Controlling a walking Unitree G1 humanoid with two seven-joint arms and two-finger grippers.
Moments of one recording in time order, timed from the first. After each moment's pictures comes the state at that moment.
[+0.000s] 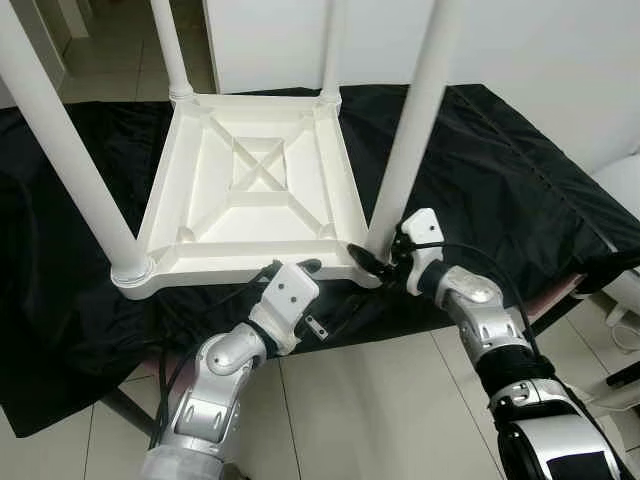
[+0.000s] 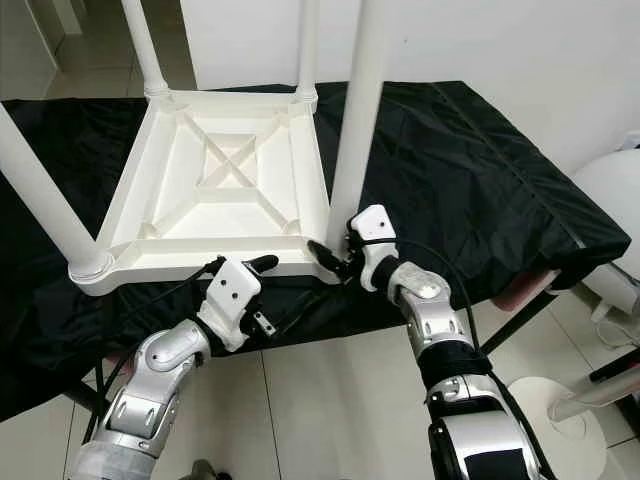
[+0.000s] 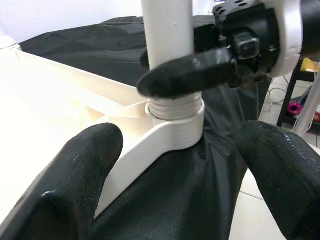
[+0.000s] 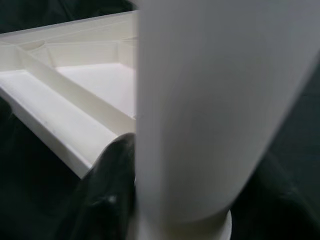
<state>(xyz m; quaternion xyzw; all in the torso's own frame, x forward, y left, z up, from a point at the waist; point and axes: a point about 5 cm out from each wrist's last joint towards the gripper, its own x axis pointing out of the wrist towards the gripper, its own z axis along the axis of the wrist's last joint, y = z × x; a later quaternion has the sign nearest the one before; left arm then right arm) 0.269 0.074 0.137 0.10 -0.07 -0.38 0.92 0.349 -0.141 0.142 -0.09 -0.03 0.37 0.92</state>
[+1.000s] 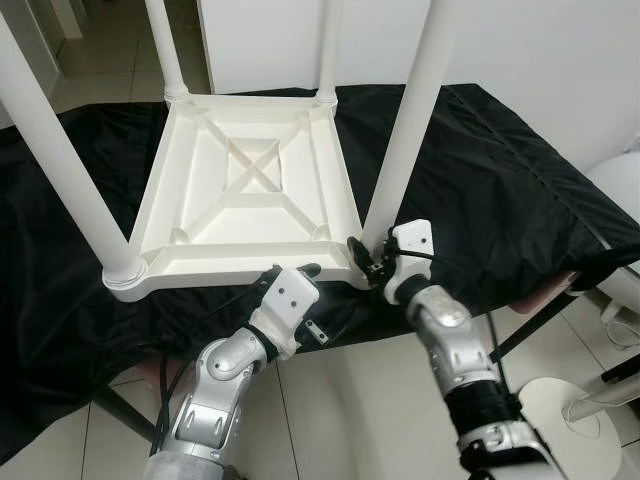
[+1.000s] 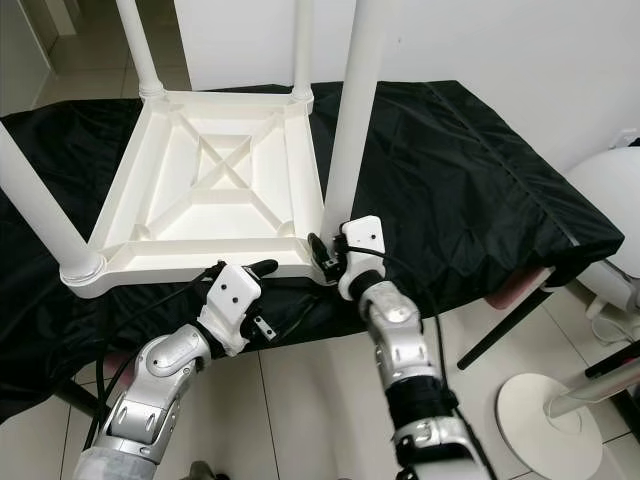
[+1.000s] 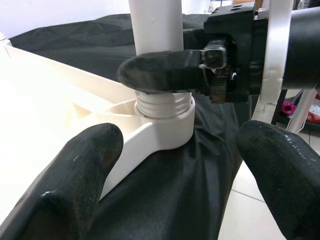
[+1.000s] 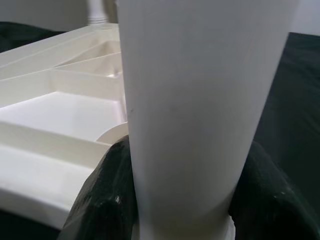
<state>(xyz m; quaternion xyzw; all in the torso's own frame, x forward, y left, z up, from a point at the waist) 0.264 0.071 0.131 0.10 -0.06 -0.38 0.92 0.327 -0.104 0.133 -0.01 -0.04 0.15 0.99</state>
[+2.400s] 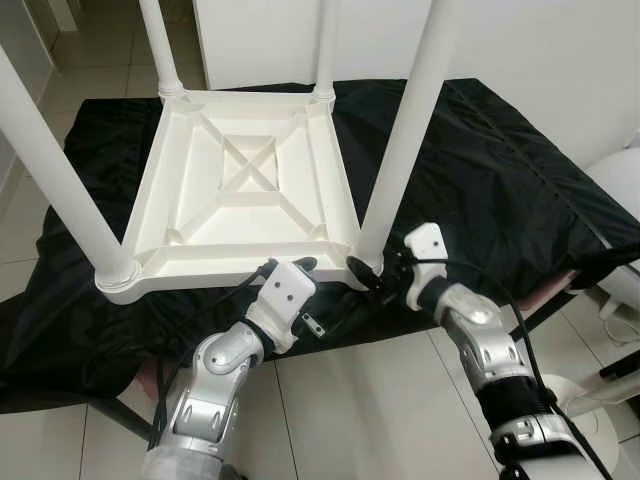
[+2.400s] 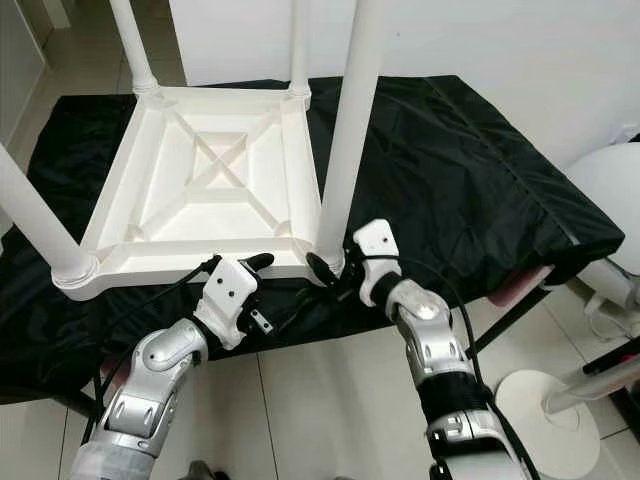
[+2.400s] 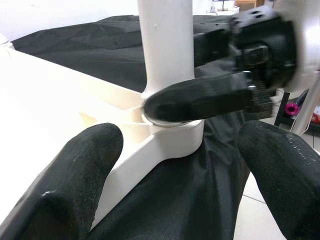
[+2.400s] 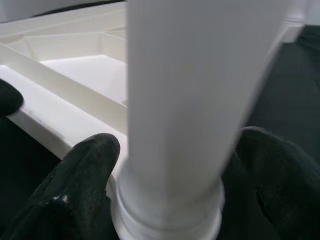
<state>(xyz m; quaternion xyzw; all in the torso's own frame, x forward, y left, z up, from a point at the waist) 0.270 0.073 0.139 0.10 -0.07 -0.37 0.92 0.338 -0.134 0.142 -0.09 -0.03 0.34 0.94</state>
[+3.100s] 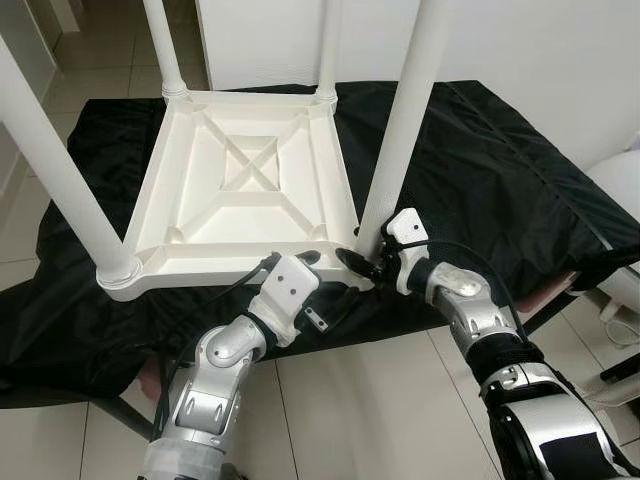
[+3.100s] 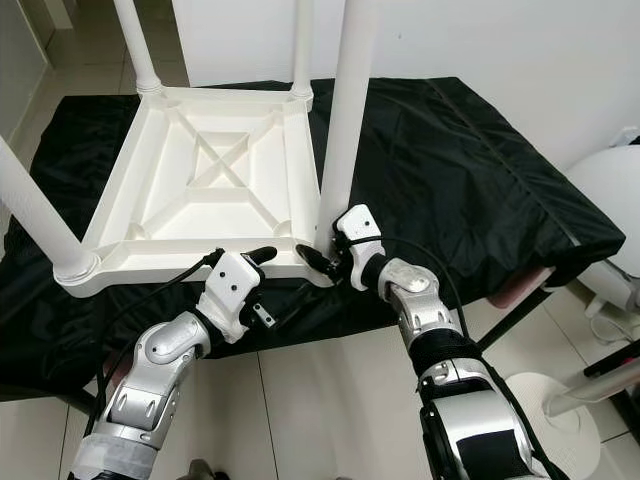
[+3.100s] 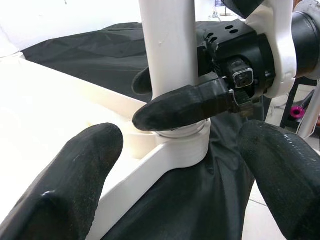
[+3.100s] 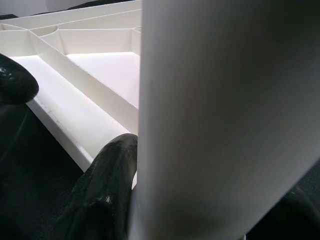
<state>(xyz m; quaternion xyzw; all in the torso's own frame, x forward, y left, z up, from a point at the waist) 0.274 0.072 0.144 0.11 -0.08 -0.37 0.92 0.357 -0.127 0.140 -0.12 -0.02 0.40 0.91</state>
